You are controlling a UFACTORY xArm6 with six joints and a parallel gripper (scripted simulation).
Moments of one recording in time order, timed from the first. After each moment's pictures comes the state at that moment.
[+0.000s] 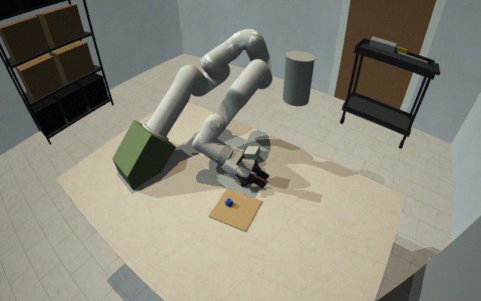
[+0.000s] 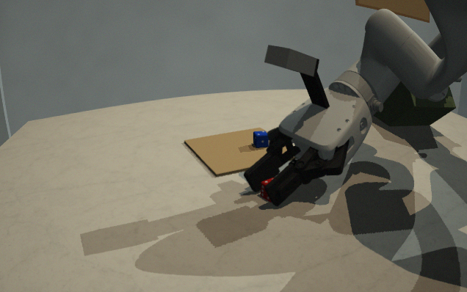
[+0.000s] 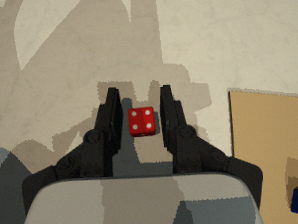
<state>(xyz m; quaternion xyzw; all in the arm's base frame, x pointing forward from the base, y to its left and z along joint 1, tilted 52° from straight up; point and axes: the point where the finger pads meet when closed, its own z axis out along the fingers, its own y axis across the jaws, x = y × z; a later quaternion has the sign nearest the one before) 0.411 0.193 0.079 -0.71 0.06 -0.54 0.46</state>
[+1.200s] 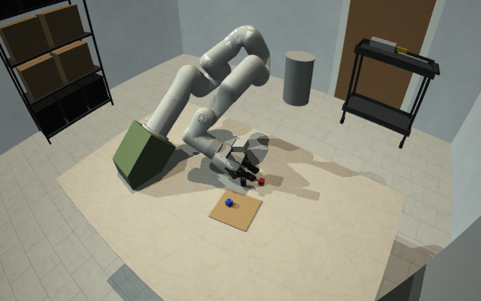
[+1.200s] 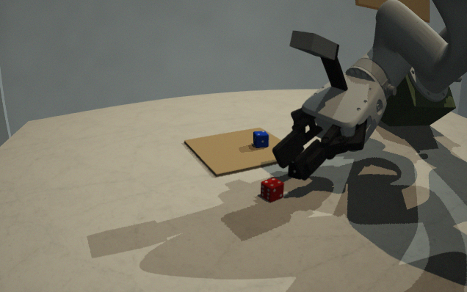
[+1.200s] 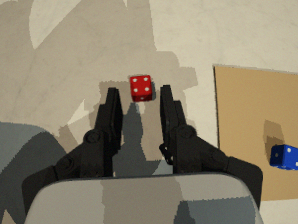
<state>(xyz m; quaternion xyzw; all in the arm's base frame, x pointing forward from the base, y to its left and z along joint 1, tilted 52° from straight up) 0.374 0.167 0.079 -0.71 0.06 -0.53 0.46</state>
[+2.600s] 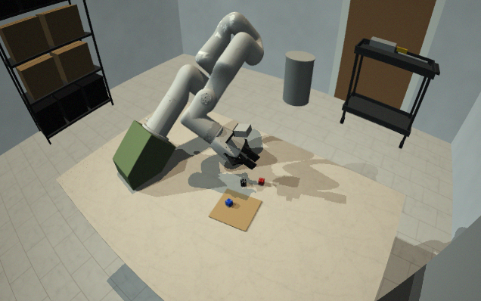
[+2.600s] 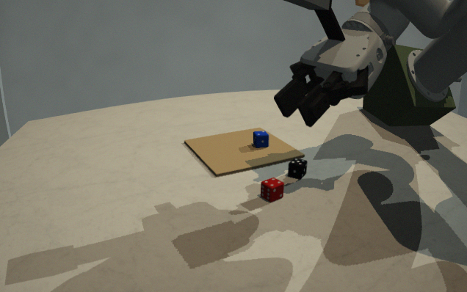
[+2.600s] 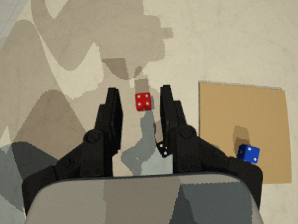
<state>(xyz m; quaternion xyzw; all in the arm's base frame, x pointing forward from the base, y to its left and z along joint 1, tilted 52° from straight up) 0.372 0.117 0.118 -0.72 0.05 -0.51 0.46</state>
